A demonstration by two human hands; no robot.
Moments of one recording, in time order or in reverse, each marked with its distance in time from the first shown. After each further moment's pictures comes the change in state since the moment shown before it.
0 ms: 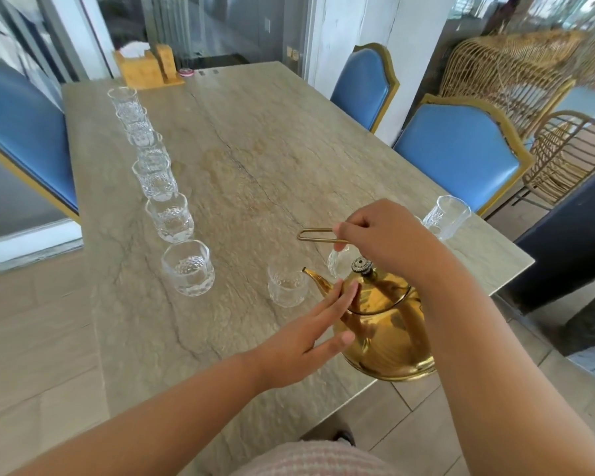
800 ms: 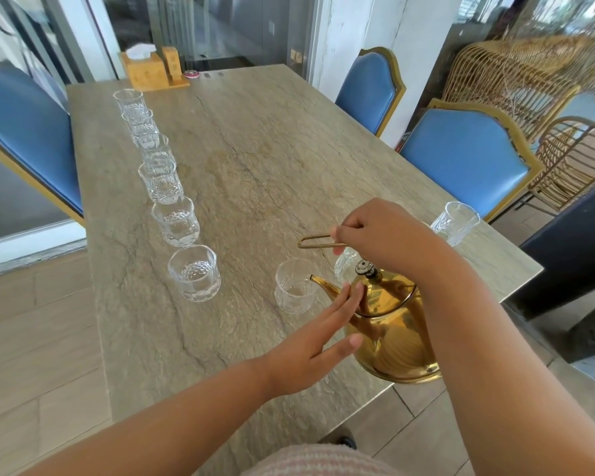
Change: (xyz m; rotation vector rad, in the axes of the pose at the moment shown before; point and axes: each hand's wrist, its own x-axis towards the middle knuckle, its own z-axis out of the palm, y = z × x) left_hand 0.003 -0.006 -0.003 -0.083 0.029 0.039; right_hand 0.014 -0.018 0.001 -0.105 -0.064 -0.030
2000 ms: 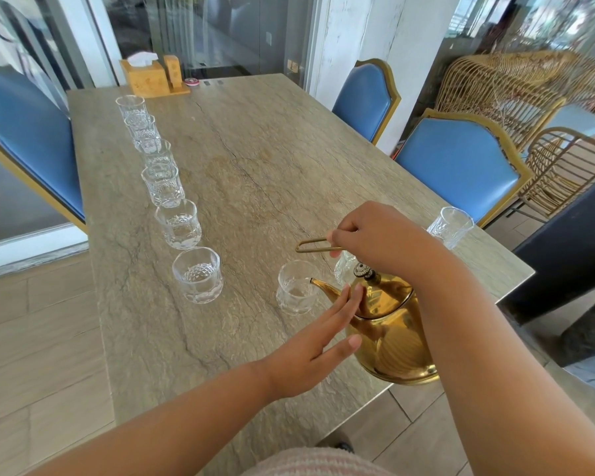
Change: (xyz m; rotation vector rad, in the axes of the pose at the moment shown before) left_hand -0.010 0.005 0.000 -0.061 -0.004 0.036; right_hand -0.008 -0.016 0.002 -0.064 -0.002 0.007
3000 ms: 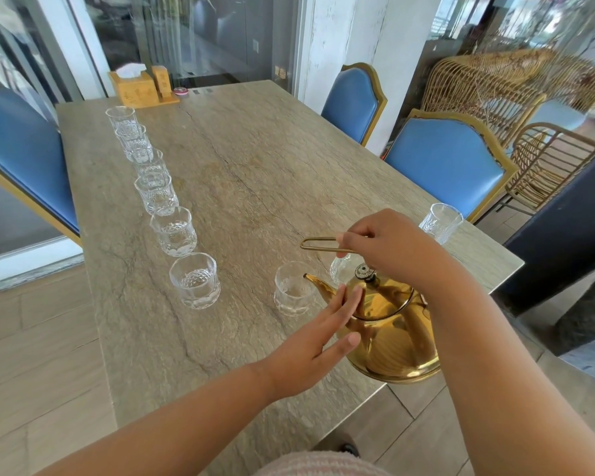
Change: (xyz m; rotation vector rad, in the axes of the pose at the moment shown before) left_hand -0.001 -0.001 0.001 0.066 -0.021 -0.051; right_hand -0.016 0.024 0.005 0.145 0.103 -0.028
